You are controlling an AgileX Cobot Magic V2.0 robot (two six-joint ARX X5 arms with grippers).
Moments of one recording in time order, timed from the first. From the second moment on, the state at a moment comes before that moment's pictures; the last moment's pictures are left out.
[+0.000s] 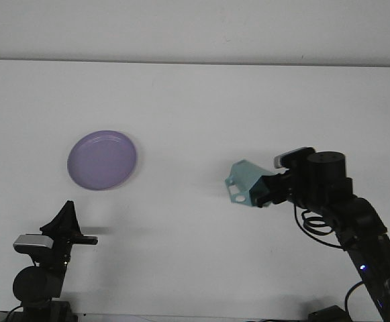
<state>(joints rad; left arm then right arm) -0.02 0.00 0.03 0.19 0.01 -0.14 0.29 1.14 1.13 -0.75 -0.31 0.04</state>
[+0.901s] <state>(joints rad) -0.02 0.00 0.03 0.19 0.01 -0.15 0.66 1.72 1.41 -1.22 -0.15 -0.07</state>
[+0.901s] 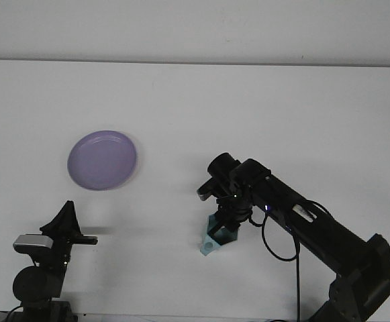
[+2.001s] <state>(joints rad) -0.03 0.11 0.20 -0.01 0.23 -0.47 0.24 0.96 1.18 -0.75 -0.10 -0.09</state>
